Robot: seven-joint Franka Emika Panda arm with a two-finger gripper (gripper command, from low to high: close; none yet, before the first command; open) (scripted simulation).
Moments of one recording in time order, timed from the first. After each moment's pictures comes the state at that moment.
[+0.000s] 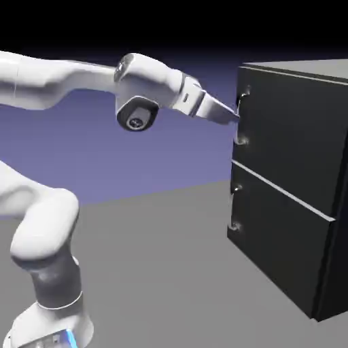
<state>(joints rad) -0.41 -0.86 0.46 -2.61 0.90 2.97 0.30</state>
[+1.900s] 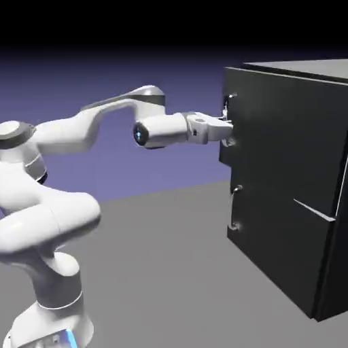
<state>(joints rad) -1.10 -1.42 1.23 -2.46 2.65 2.52 -0.62</state>
